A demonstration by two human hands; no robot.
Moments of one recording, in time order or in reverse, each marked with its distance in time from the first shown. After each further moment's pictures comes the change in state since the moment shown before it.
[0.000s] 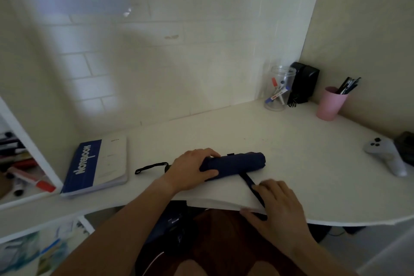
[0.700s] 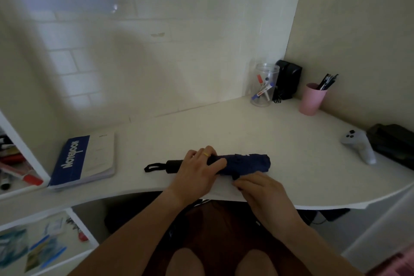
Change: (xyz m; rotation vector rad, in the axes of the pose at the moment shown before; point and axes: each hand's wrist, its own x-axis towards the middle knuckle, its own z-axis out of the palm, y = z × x) left_hand -0.017 0.052 0.049 0.387 0.334 0.366; right_hand 0.000 0.003 -0.036 0.157 0.078 -0.251
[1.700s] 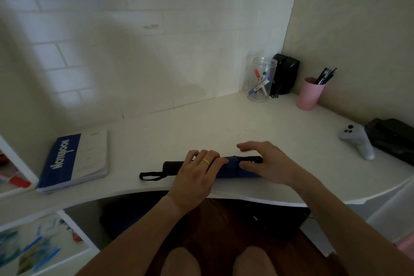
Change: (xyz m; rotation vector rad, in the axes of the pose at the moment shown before) left_hand -0.008 0.011 0.004 0.047 0.115 0.074; right_hand 0.067 0.058 -0.020 0.222 -0.483 0.442
